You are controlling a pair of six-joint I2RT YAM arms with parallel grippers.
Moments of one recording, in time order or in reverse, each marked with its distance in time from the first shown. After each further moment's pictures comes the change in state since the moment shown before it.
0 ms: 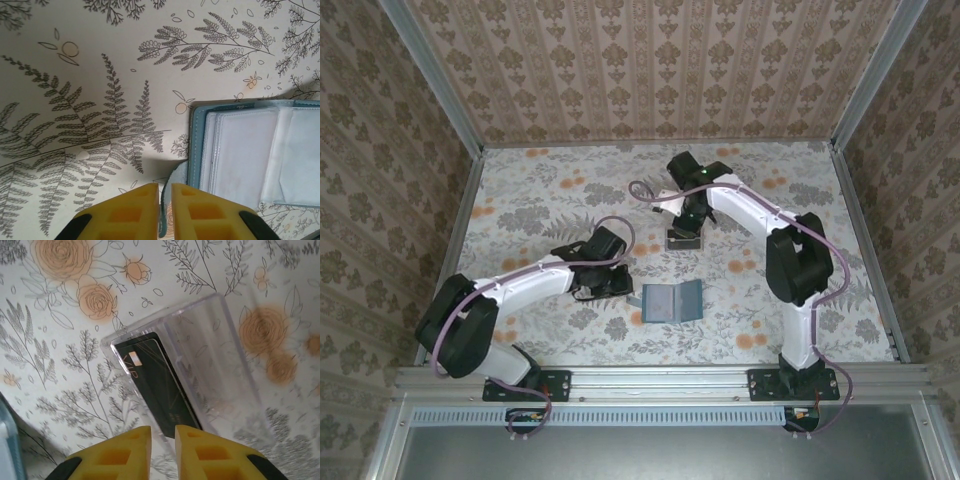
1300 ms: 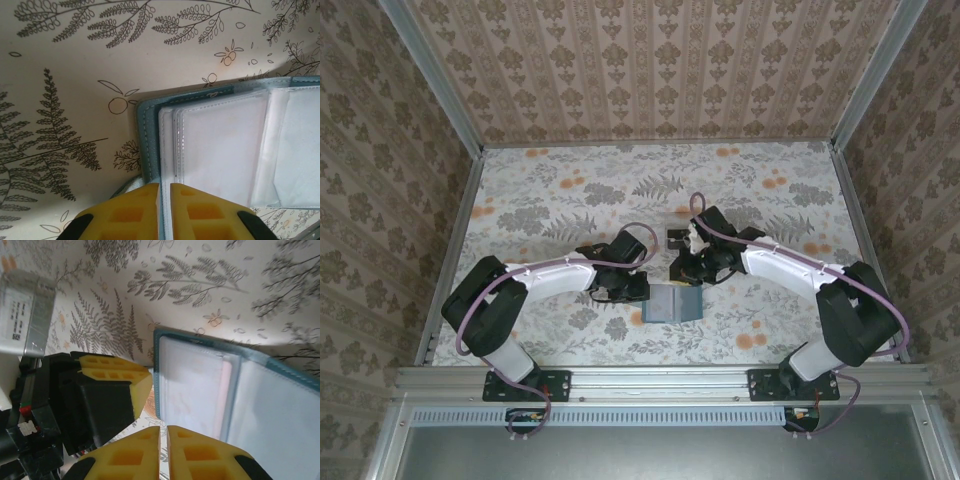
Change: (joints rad) left arm -0.089 0.159 0.062 0.064 0.055 0.000; right arm 0.088 -0.460 -0.734 0.486 -0.492 1.322
